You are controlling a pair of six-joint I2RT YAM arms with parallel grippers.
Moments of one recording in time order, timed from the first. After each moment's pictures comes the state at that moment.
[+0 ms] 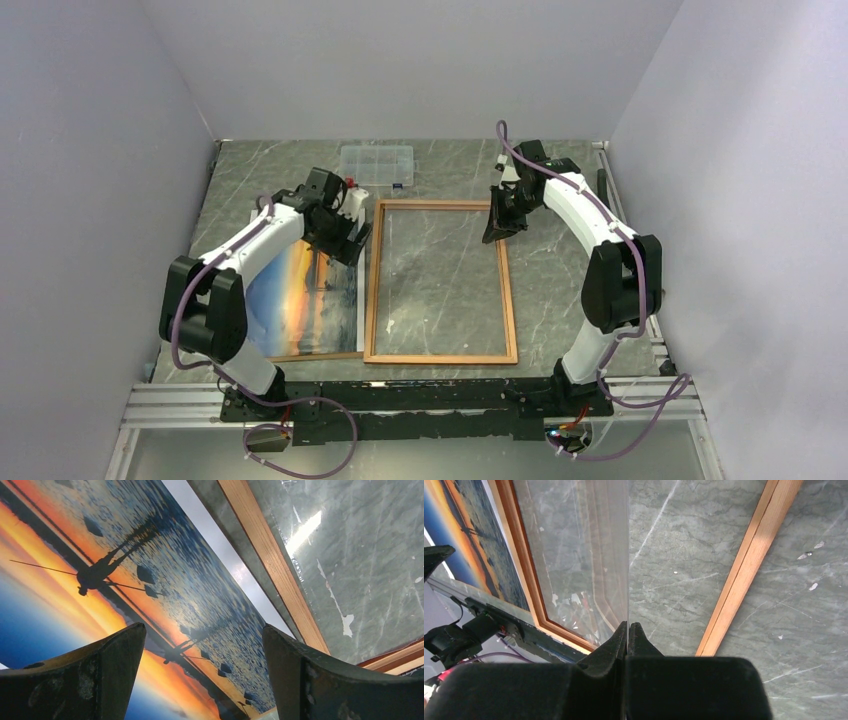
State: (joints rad) left arm -0.33 1.59 1.20 -0.75 0.15 0.19; right arm 0.22 1.74 1.46 -0.96 -0.41 0.27
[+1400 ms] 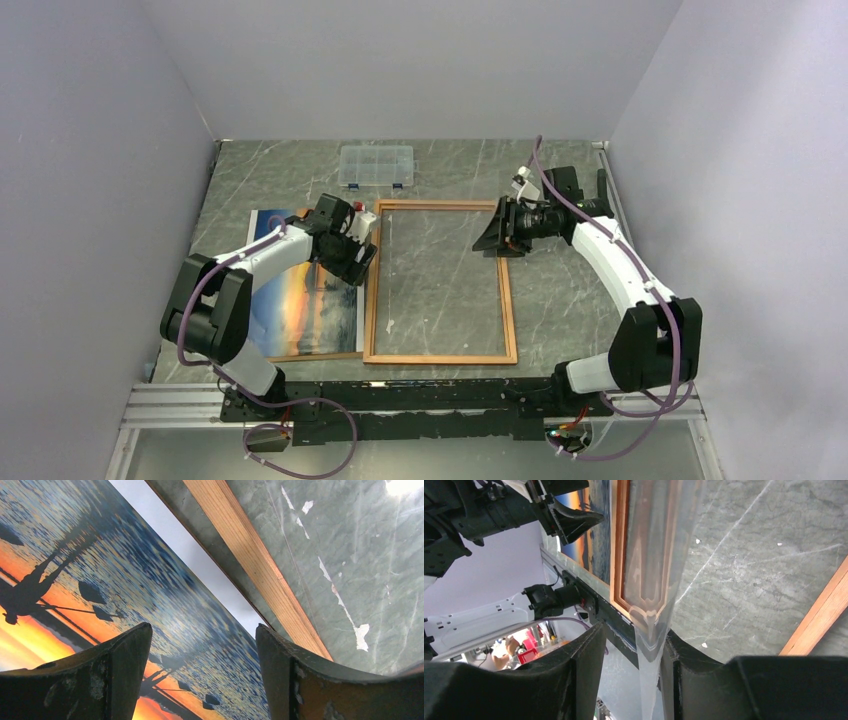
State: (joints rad) left arm -0.39 1.59 0.96 -0.51 0.17 0.19; right arm 0.16 1.39 1.12 -0.72 -0.76 0.44
